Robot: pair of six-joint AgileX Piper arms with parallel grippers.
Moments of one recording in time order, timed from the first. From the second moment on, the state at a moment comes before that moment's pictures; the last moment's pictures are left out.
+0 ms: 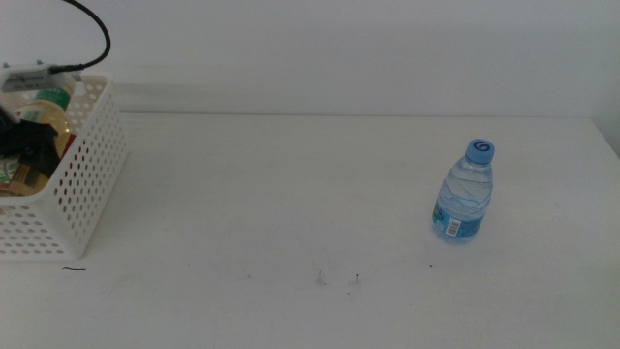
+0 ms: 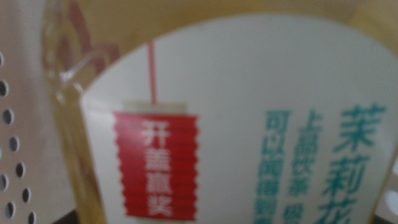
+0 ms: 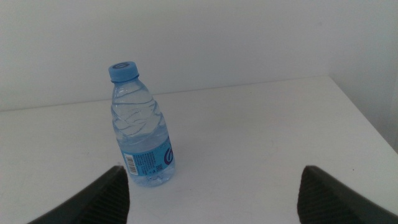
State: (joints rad) left arm 0.34 2.06 -1.73 -0.26 1.21 0.48; right arm 0.06 0.00 0.00 -0.01 0.22 0.15
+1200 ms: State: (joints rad) left arm 0.02 1.12 -1.25 -0.60 0.96 0.61; right arm 0.06 0.00 0.00 -0.01 0.22 0.15
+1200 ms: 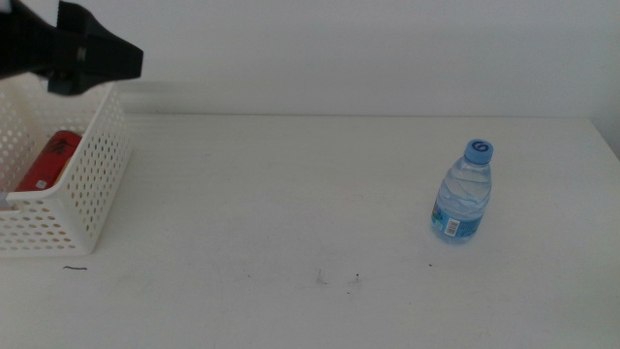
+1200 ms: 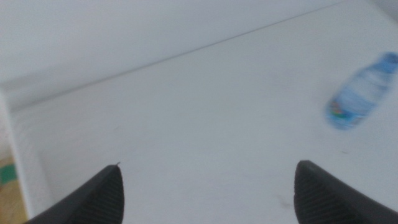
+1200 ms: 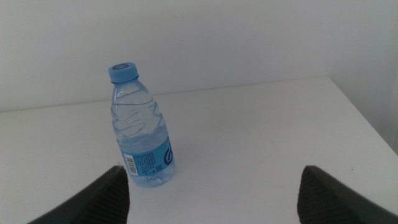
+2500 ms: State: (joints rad) left arm -0.46 0.69 -1.24 -0.14 0.97 0.10; right arm 0.06 0.00 0.00 -0.01 0.22 0.15
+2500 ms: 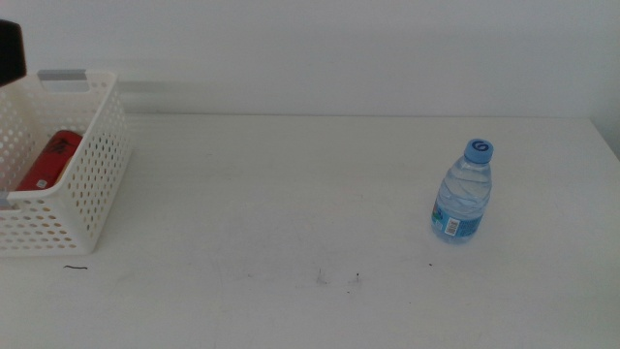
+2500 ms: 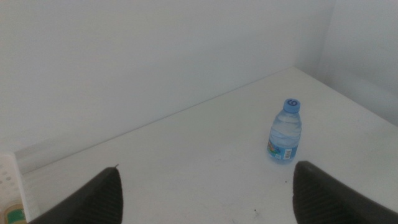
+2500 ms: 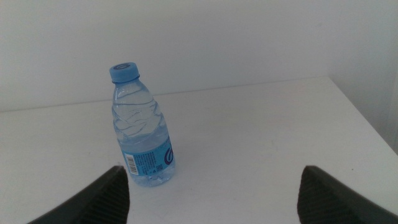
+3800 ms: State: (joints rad) left arm -0.46 0.69 -1.24 -0.10 0.97 0.10; right arm 0.06 1.67 -0.11 -0.29 -1.20 0.04
